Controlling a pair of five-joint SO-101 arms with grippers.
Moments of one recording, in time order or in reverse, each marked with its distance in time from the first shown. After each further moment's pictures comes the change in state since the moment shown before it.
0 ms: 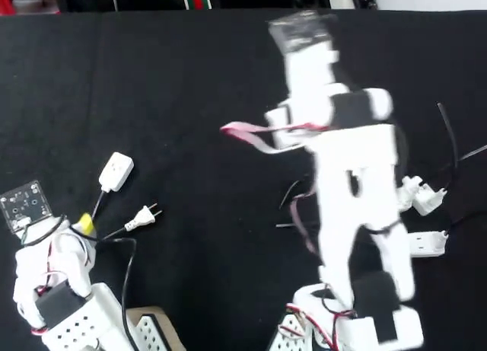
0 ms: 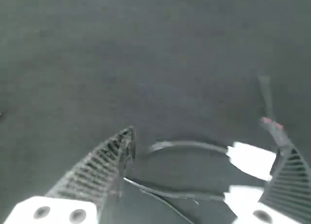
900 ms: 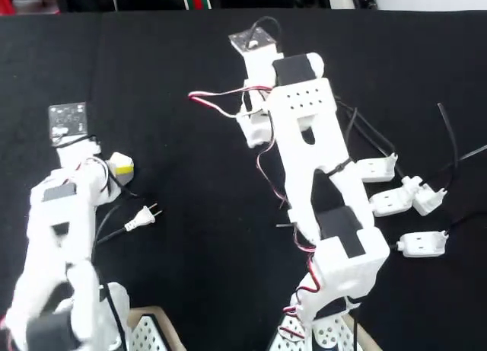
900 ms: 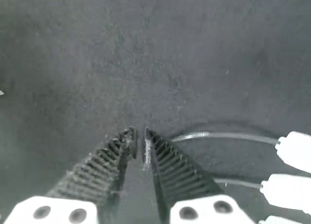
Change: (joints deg) left arm 21.6 77.2 -27.1 -41.1 2.9; right arm -4.2 26.7 -17.4 11.2 -4.7
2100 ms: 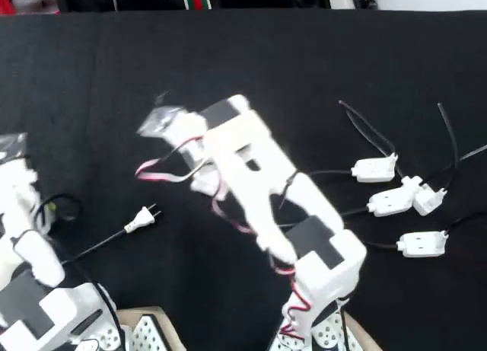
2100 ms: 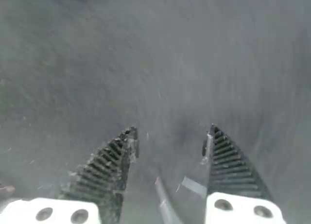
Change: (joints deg) left arm -30.4 16.1 -10.8 10.4 -27.3; right arm -19.7 0.4 17.1 -10.8 27.5
